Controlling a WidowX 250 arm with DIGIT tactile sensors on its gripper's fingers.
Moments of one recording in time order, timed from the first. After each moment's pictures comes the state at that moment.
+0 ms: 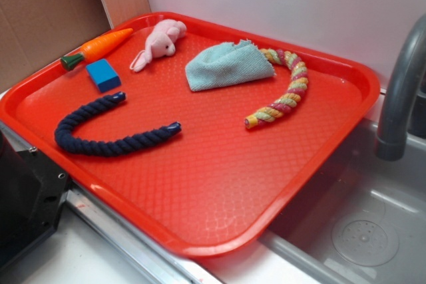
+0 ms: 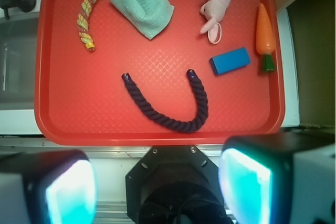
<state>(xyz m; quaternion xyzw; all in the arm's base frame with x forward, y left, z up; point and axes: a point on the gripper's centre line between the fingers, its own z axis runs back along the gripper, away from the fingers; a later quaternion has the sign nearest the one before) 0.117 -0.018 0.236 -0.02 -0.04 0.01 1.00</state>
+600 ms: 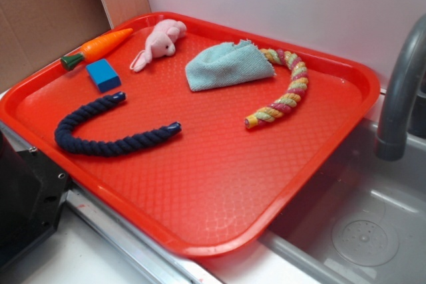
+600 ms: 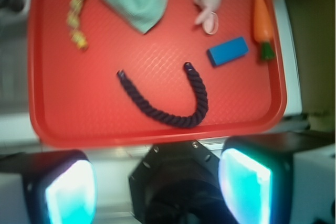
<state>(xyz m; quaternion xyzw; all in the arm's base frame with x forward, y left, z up) 0.124 -0.004 0.223 -0.02 -0.03 0.14 0.99</state>
